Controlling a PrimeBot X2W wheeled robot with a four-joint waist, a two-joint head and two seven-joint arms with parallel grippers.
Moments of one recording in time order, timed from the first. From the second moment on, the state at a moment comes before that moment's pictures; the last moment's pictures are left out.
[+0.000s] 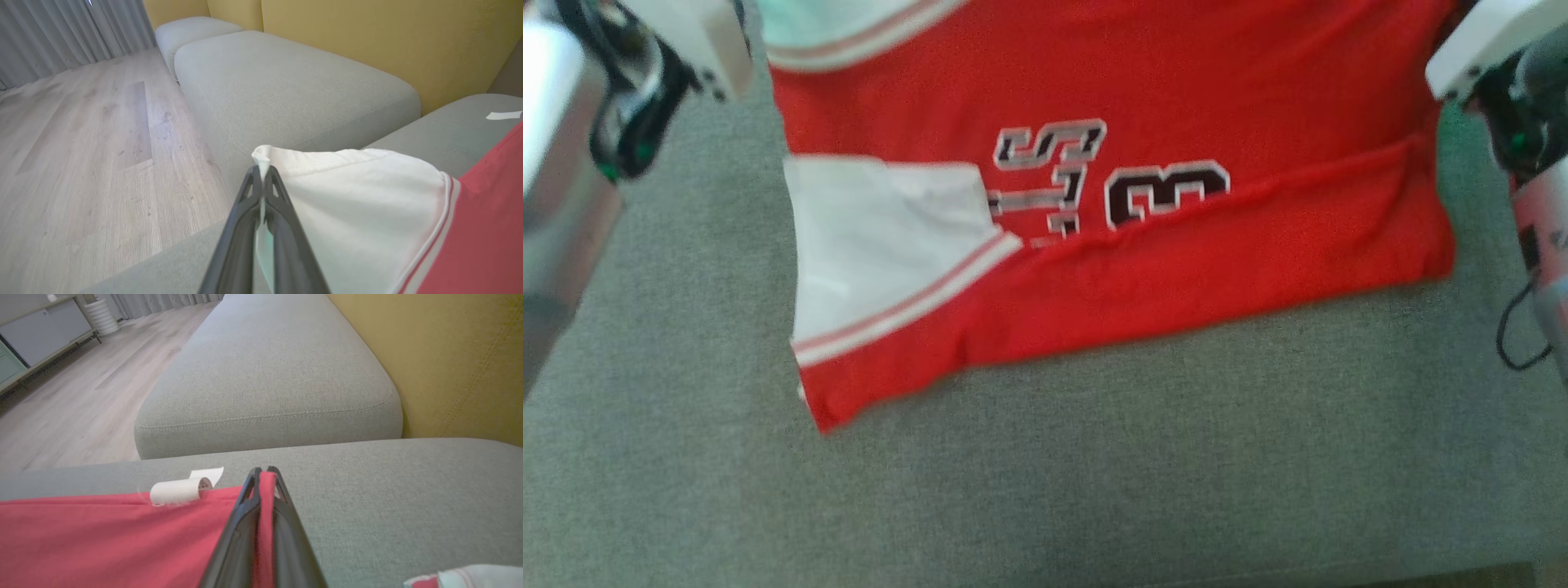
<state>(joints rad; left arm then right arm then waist) -1.20 0.52 -0.86 0.56 -0.78 -0.07 0.12 -1.02 -0.32 0.28 0.83 0.52 0.13 0.11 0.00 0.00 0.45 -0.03</state>
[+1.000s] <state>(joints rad) -1.13 0.58 -1.11 0.49 -1.00 -0.13 -0.02 -0.91 -0.44 0.48 0.81 0.89 0.13 0.18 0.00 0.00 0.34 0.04</state>
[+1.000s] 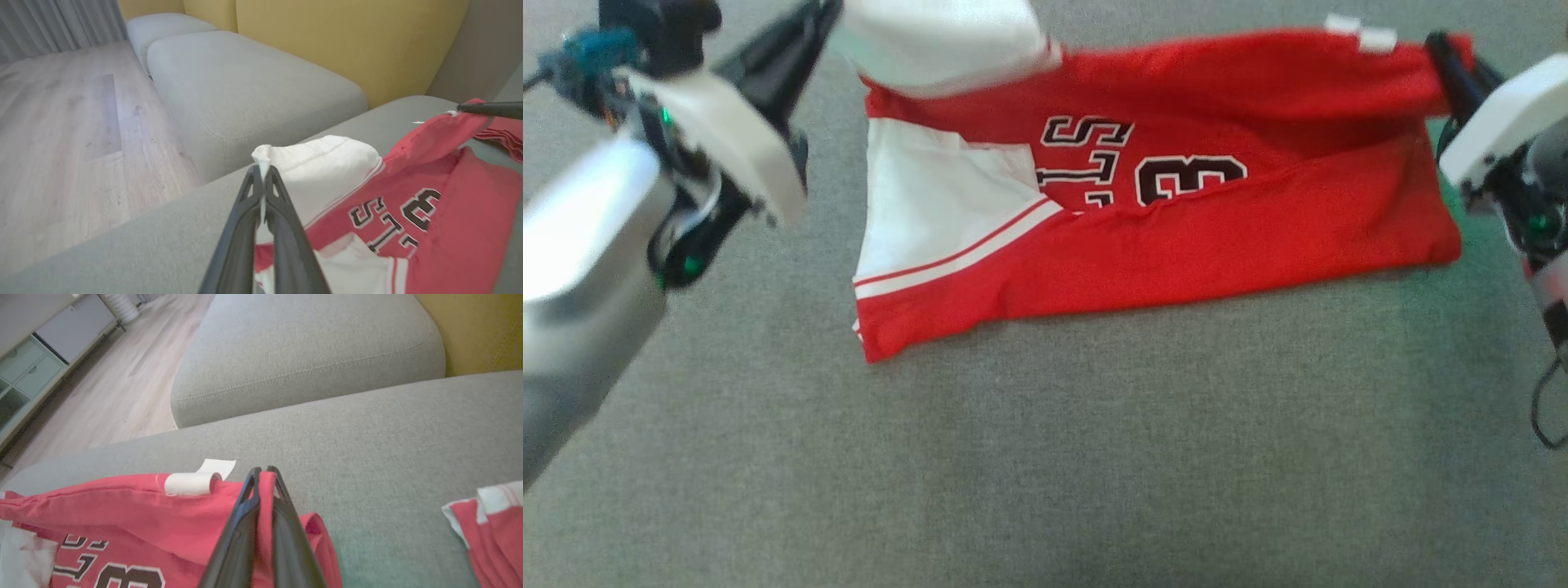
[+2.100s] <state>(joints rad) -0.93 0.81 -1.32 0.11 -1.29 -0.13 0.45 -0.70 -0.63 0.69 0.68 1.10 0.13 0.54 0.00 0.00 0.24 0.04</state>
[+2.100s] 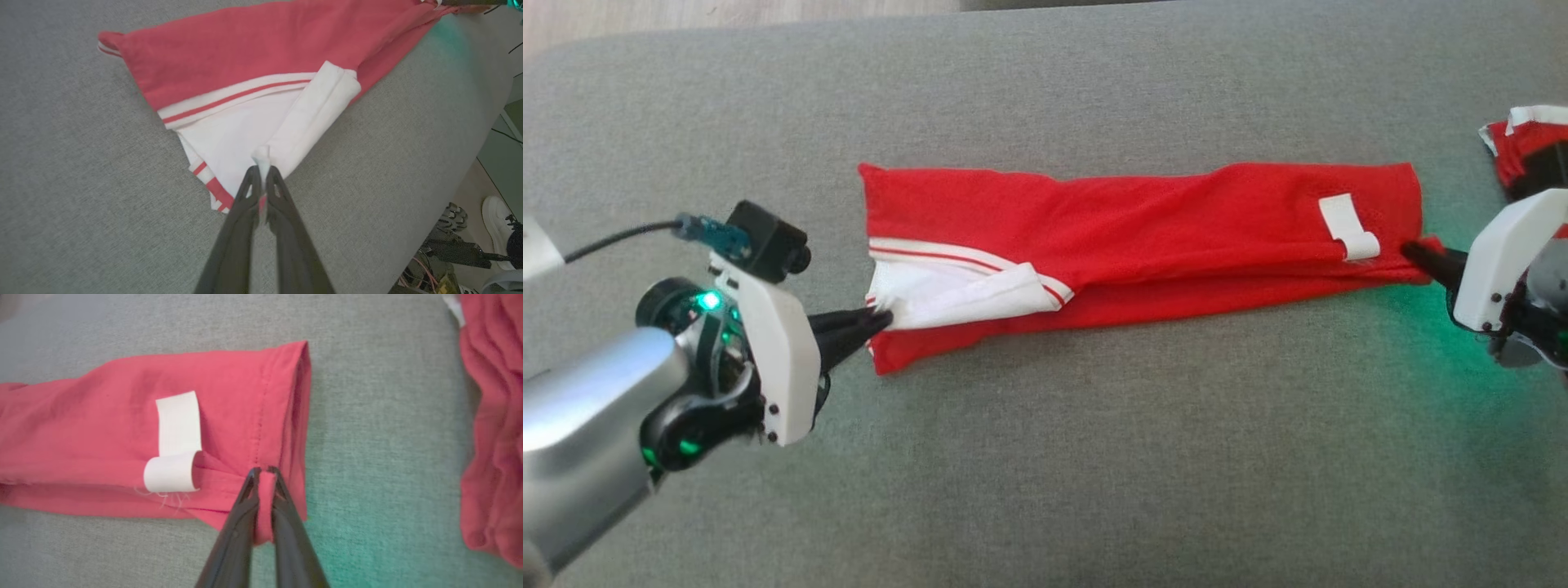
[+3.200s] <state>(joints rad) -0.44 0.40 -0.57 0.26 -0.88 0.18 -0.26 -0.52 -0.21 0.22 0.62 0.66 0.13 -0.25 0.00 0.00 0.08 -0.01</state>
